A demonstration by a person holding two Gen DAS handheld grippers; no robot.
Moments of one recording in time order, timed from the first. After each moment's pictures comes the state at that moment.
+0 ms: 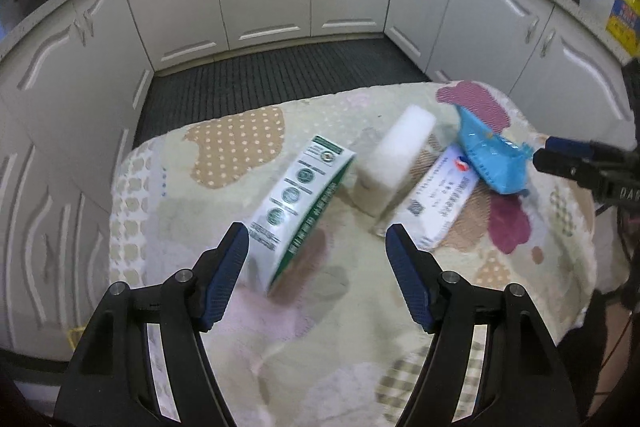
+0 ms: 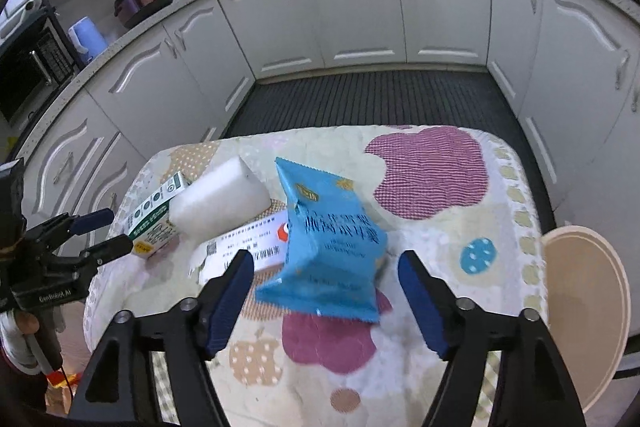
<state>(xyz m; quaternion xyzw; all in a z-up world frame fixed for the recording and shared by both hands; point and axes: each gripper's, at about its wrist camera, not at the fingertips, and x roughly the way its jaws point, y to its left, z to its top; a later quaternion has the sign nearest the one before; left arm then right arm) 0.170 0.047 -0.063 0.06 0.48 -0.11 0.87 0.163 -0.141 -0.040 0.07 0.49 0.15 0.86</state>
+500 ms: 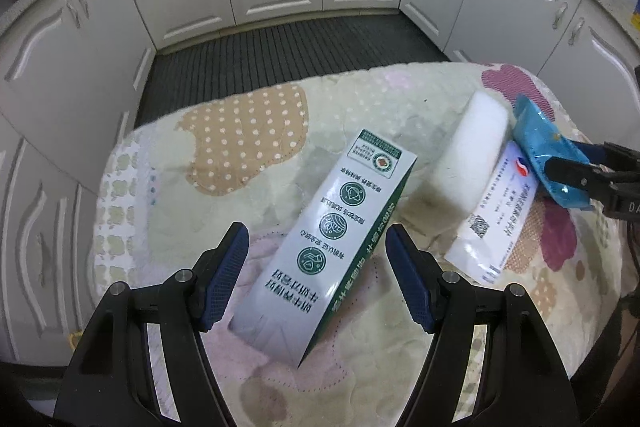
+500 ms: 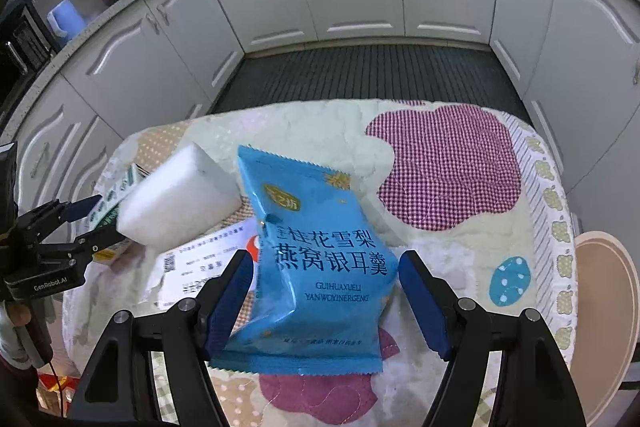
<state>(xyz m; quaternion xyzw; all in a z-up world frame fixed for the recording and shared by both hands) 0.218 0.056 -0.107 0.06 0.52 -0.09 0.85 0.198 -0.129 -0.079 0.05 0.53 0.14 0.83</state>
